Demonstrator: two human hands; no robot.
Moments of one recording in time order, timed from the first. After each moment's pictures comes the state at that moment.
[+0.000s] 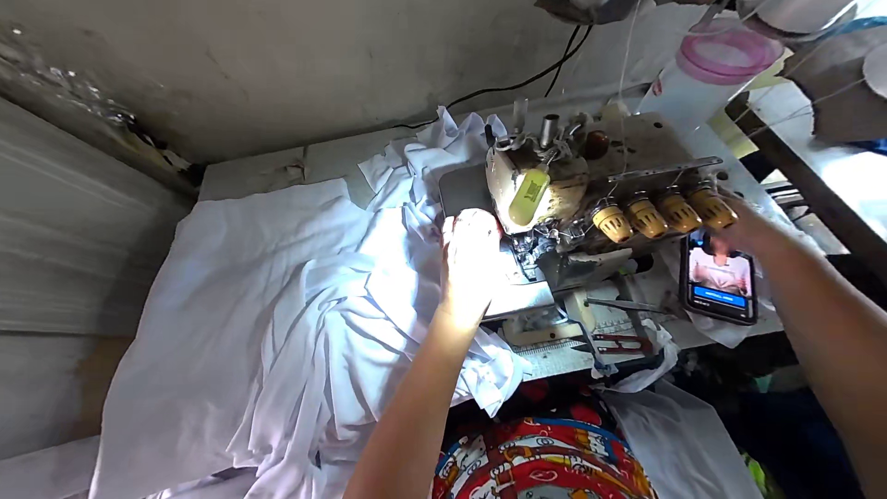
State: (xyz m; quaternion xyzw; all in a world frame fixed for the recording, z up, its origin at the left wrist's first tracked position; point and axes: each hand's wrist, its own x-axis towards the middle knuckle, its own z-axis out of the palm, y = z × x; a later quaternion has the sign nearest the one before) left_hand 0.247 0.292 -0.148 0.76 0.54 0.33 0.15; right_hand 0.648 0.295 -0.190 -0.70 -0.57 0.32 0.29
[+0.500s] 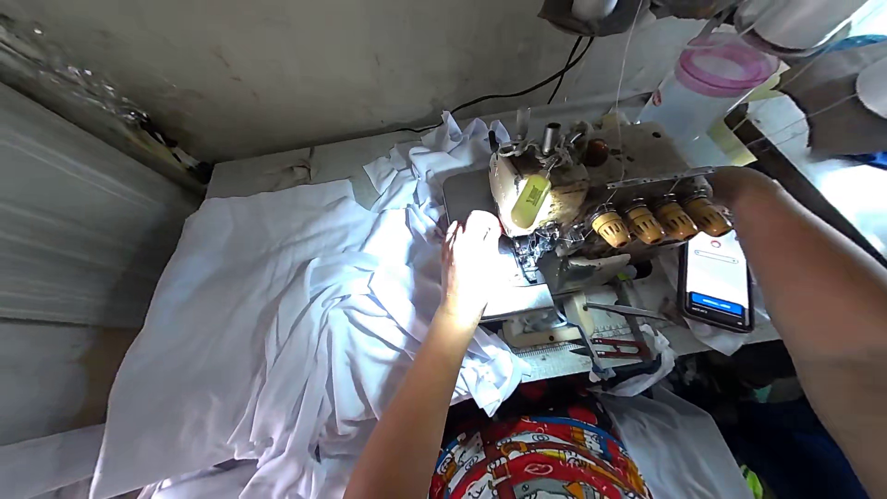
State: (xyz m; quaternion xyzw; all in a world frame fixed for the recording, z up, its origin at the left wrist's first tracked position) left_hand 0.248 0.292 -0.143 0.71 0.57 0.37 0.18; right_hand 0.557 0.348 -0.076 -0.81 -0.43 0.39 0.00
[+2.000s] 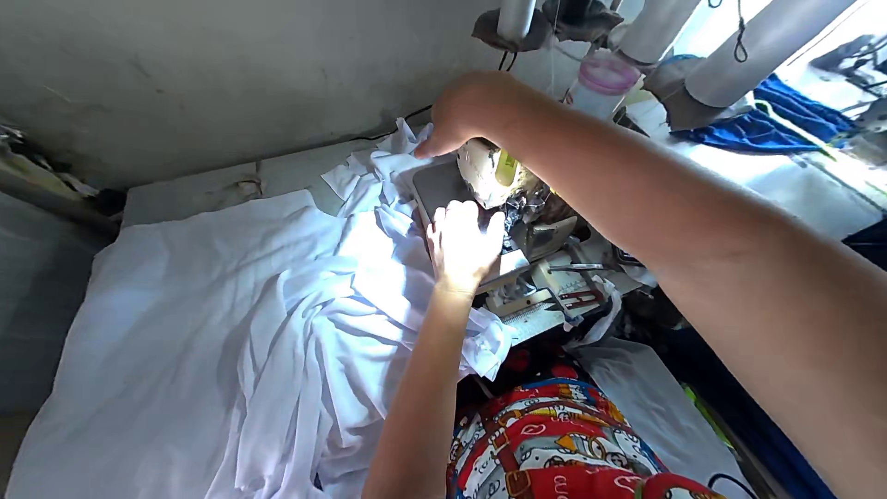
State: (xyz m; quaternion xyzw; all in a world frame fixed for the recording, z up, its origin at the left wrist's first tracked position) left_hand 0.239 0.285 -0.135 0.79 0.52 0.27 0.21; right_hand 0.299 0.369 0.035 -0.67 -0.72 0.05 -0.19
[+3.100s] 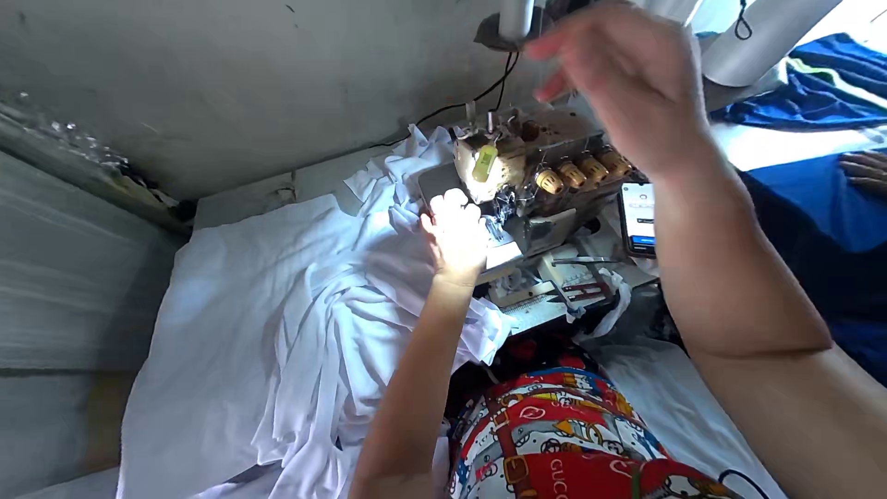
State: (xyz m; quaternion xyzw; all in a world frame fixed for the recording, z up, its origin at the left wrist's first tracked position) left_hand 0.246 0.273 -0.127 0.81 0.52 0.27 0.01; right_hand 0.430 0.261 0.024 -0.39 -0.79 0.06 0.47
